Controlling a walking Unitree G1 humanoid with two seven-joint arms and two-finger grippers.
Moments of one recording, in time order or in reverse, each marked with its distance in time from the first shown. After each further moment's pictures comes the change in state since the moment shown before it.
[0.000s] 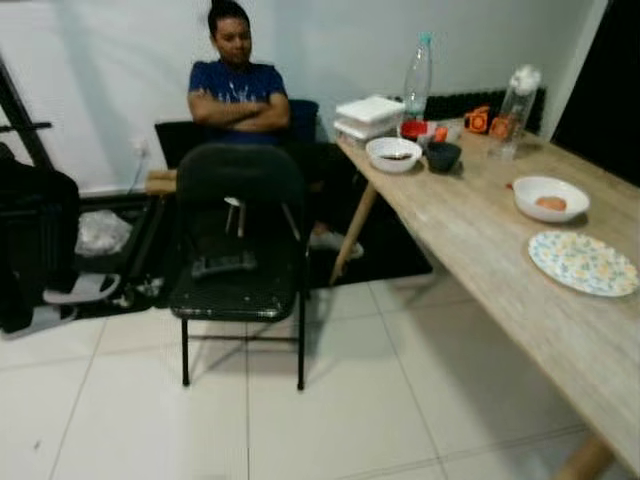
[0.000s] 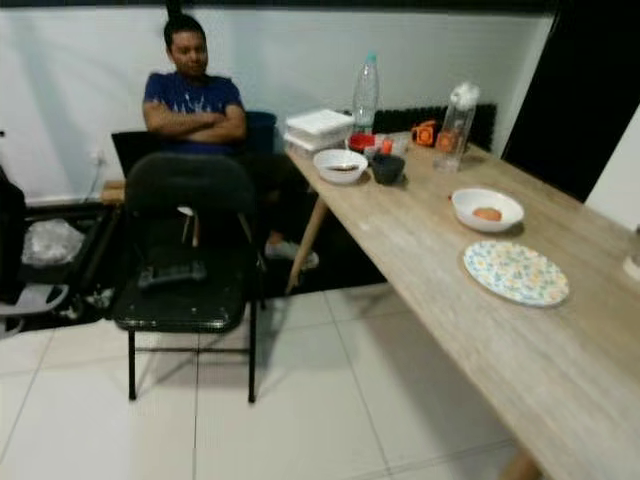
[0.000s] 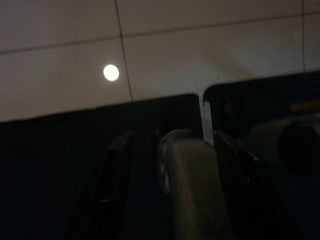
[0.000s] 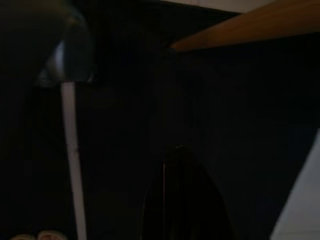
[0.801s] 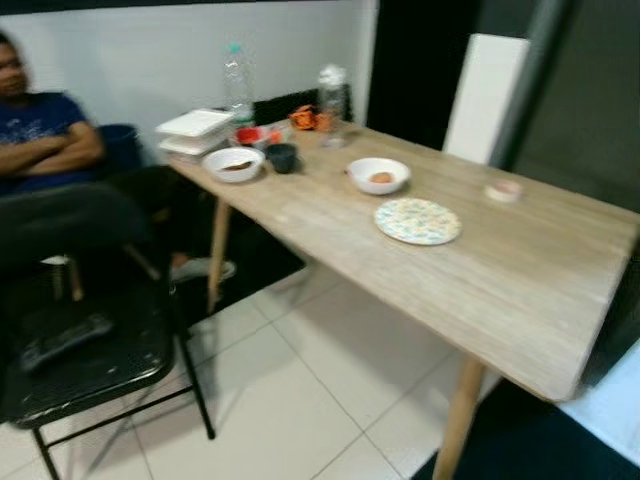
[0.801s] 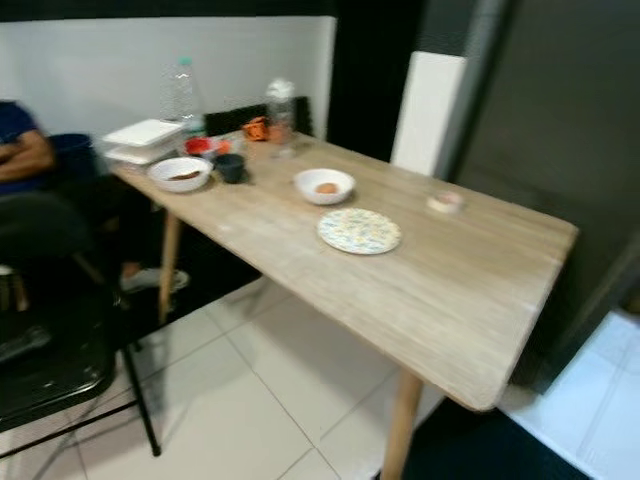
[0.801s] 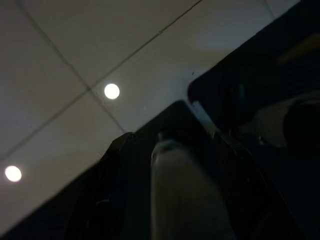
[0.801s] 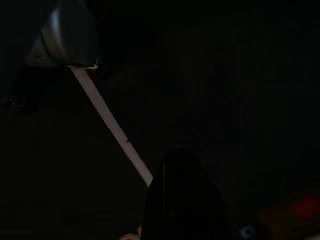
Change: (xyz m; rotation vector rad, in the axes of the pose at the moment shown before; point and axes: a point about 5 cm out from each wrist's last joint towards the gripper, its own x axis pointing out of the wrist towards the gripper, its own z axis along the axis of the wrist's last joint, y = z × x) left arm 0.000 -0.001 0.000 0.001 0.001 -0.003; right arm 0.000 0.003 -0.011 0.020 0.036 0.003
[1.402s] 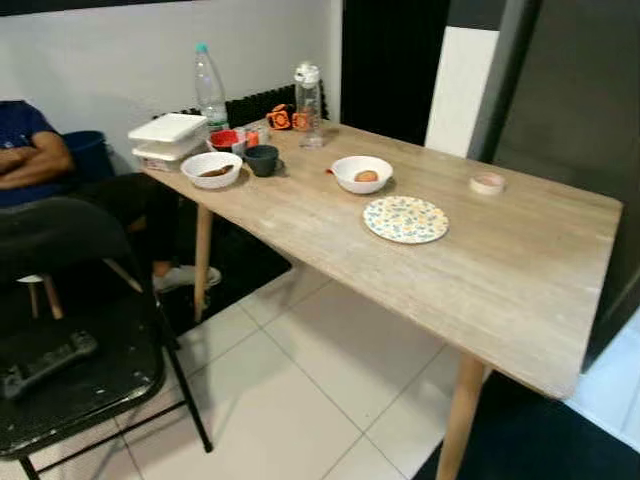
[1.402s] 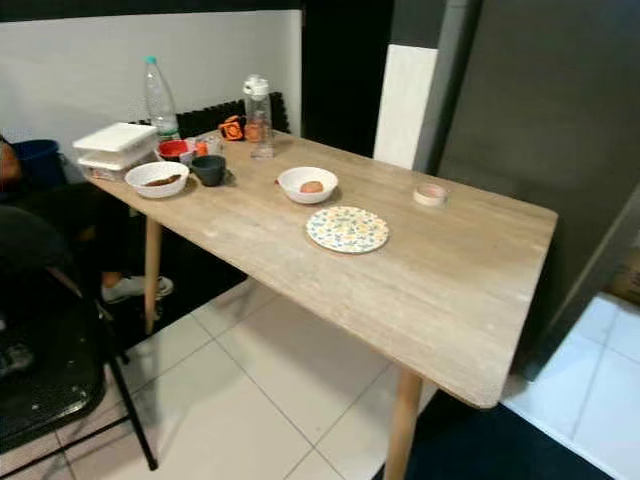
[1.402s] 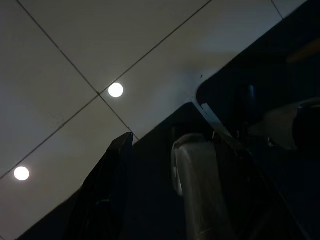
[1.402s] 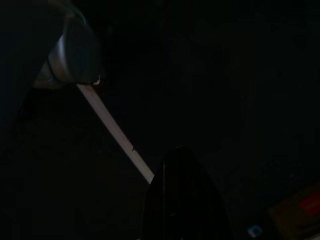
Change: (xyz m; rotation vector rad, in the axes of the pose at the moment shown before) left arm 0.000 -0.001 -0.001 0.005 0.004 -0.004; right arm 0.000 -0.005 0.002 0.025 -0.012 -0.037
